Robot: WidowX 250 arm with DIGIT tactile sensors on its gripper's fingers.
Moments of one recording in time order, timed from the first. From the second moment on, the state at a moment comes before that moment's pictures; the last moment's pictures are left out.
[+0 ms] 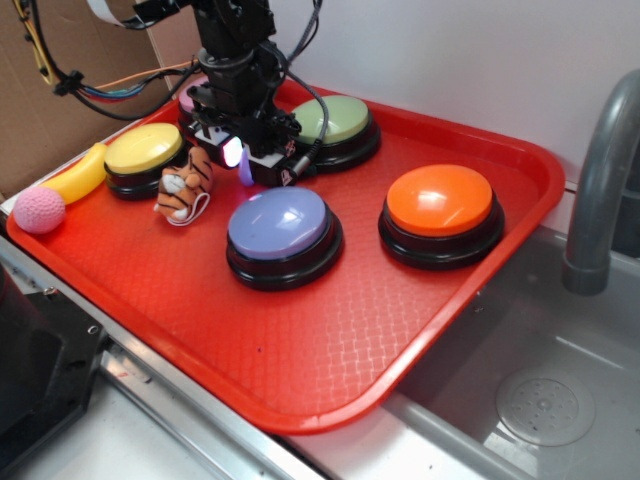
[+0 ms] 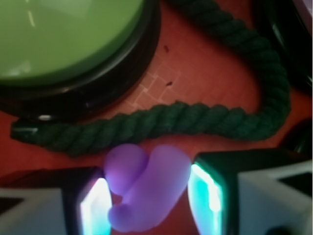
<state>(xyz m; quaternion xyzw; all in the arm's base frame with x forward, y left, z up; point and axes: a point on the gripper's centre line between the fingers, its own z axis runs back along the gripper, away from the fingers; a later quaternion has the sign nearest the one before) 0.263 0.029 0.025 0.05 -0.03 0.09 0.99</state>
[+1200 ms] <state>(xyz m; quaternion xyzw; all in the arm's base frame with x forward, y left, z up) 0.170 0.010 0.161 -0.01 -0.04 -0.01 1.00</state>
